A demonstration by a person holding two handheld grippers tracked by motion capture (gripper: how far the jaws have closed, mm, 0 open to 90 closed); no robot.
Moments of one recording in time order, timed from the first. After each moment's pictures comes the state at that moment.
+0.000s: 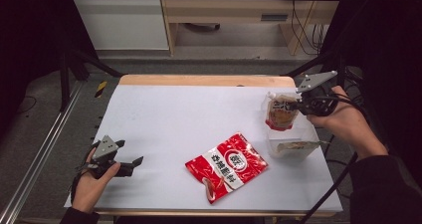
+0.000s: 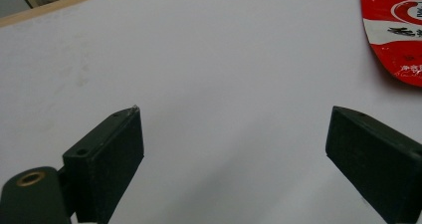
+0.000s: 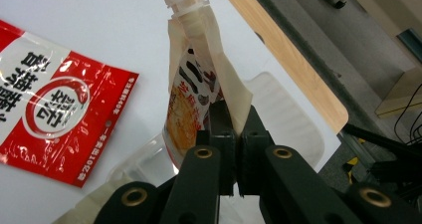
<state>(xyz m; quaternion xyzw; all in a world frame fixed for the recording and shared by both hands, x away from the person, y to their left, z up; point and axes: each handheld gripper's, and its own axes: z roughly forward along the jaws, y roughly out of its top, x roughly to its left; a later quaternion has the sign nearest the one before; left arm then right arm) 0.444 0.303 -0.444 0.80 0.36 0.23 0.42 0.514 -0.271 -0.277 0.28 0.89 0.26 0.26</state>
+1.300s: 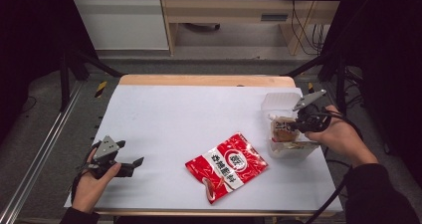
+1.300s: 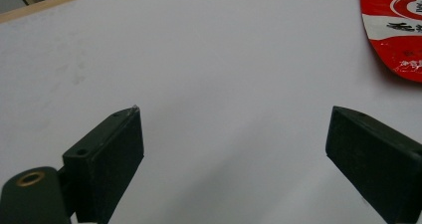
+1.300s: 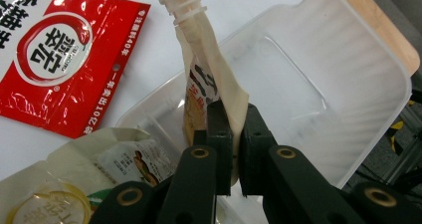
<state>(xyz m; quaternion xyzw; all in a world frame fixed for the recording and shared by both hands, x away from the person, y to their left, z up) 0.444 0.302 -0.445 0.80 0.36 0.23 0.42 0.517 -0.283 -0.340 0.31 0.90 0.22 0.19</state>
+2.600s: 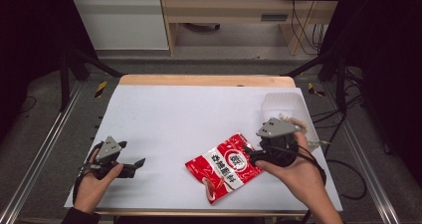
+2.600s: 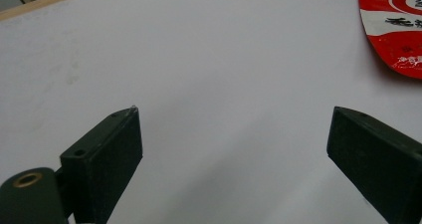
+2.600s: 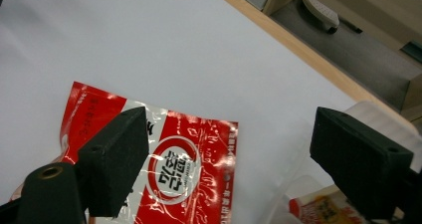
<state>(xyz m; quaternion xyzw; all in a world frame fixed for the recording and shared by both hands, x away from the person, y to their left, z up) 0.444 0.297 -0.446 0.81 0.36 0.23 0.41 0.416 -0.163 -0.325 0.33 0.83 0.35 0.28</state>
